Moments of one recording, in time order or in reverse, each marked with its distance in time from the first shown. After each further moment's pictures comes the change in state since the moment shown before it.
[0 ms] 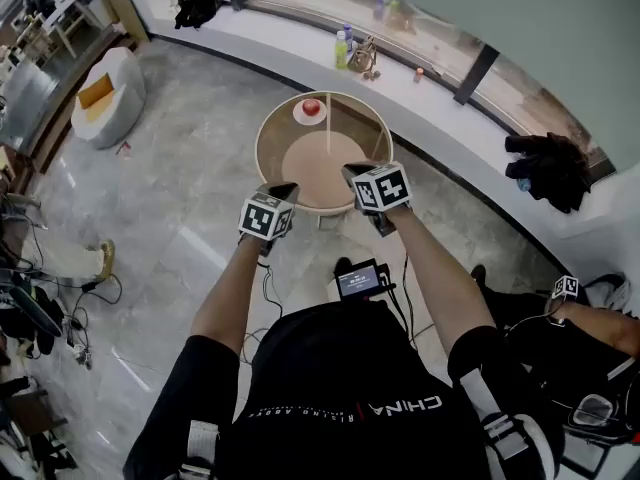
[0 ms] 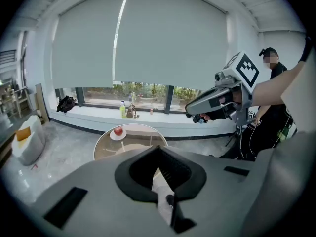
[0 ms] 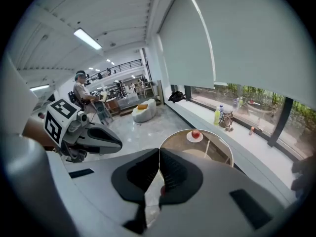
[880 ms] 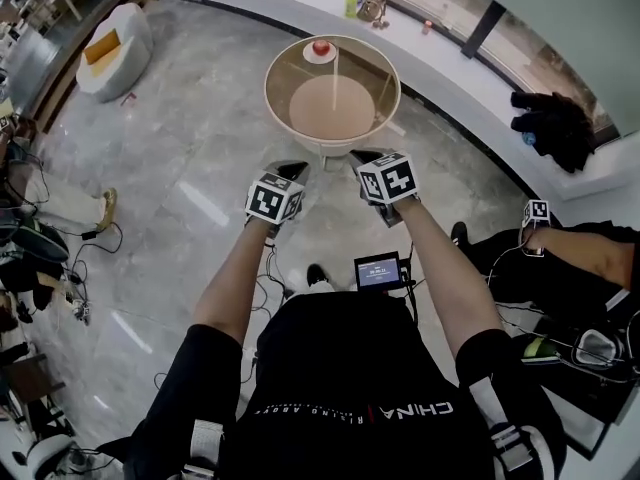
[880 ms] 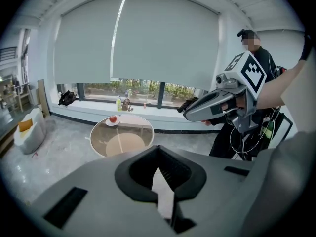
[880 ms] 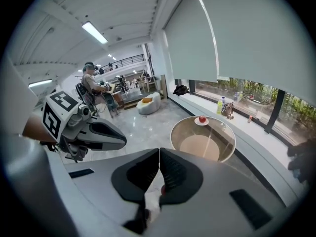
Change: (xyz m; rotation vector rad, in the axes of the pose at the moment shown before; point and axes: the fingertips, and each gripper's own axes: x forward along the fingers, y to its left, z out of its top) left arm -0.109 -0.115 -0.124 -0.023 0.013 -0.028; right arm -0.078 0.148 -0.136 -0.016 0.056 0.021
